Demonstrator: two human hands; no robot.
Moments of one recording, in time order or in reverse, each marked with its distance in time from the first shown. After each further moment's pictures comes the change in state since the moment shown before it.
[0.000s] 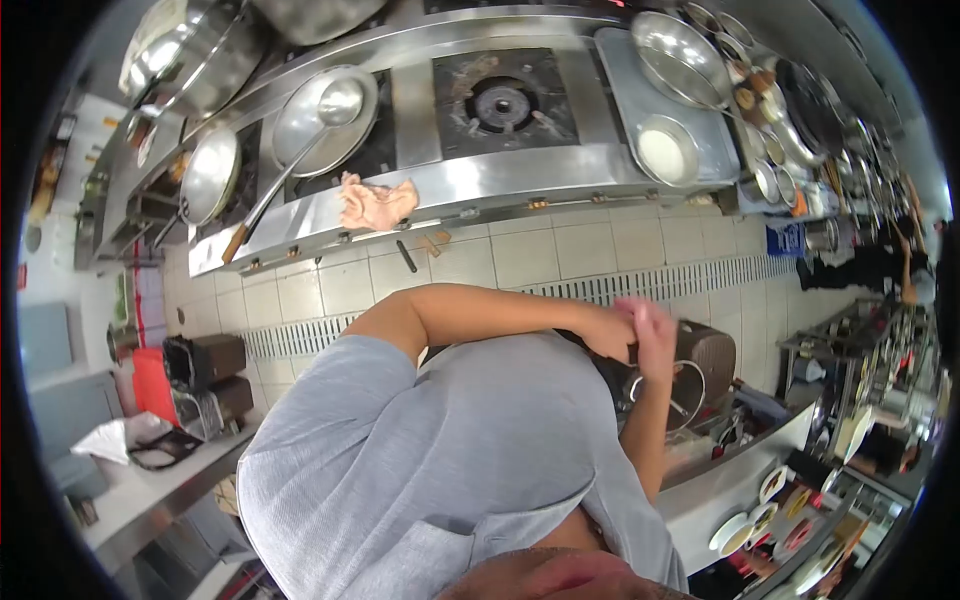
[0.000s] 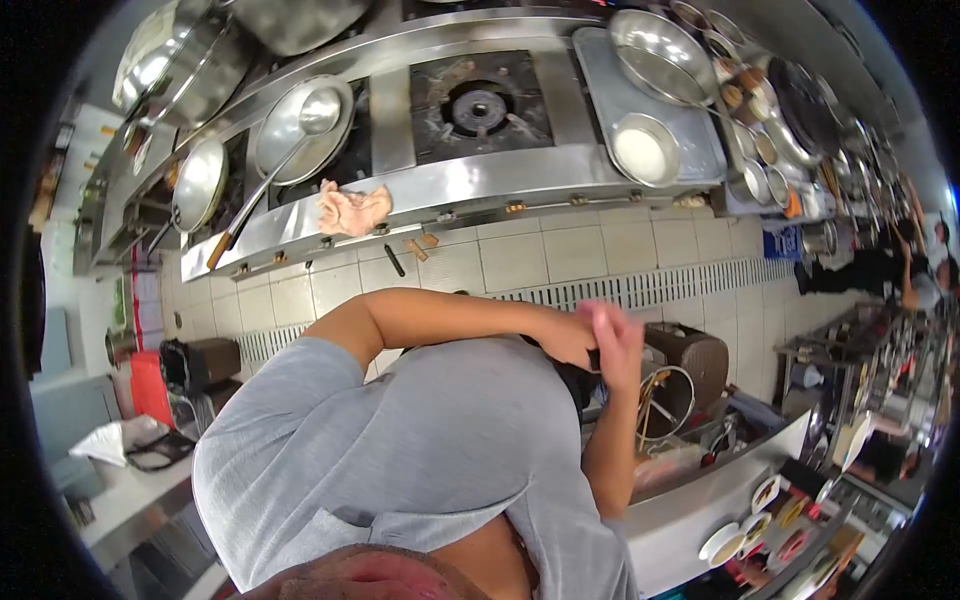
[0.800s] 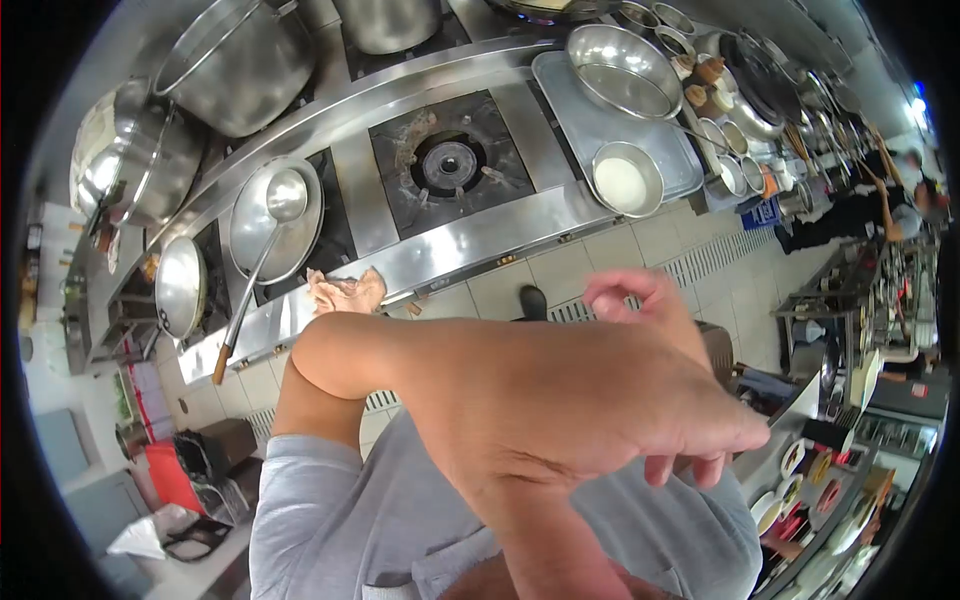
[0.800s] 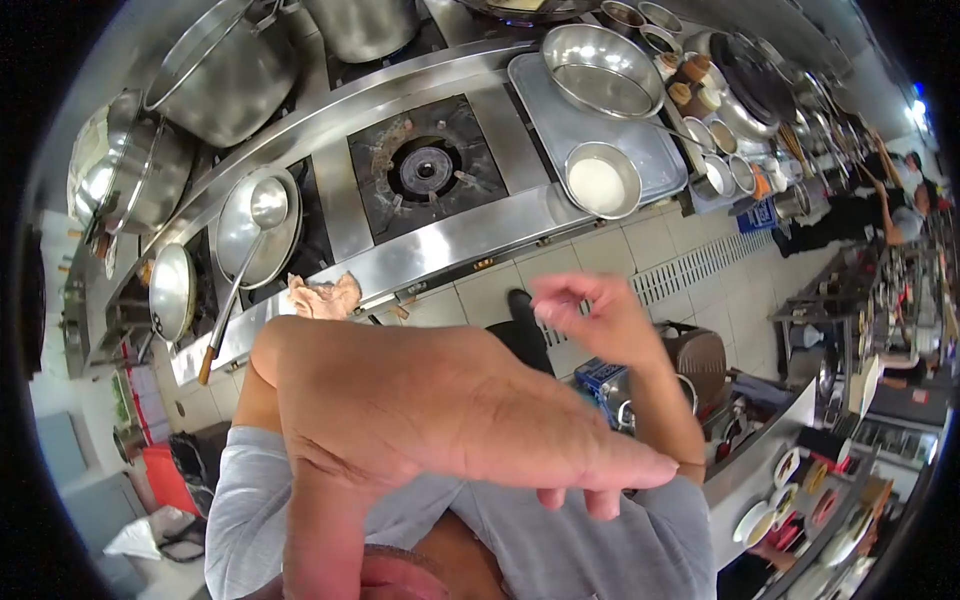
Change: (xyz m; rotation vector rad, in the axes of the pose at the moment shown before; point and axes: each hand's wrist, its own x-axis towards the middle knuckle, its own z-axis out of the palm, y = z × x) left_hand -0.111 0.235 -0.241 -0.499 0.102 0.605; right_hand 0.119 -0.127 -0.001 -0.016 -0.320 -0.031
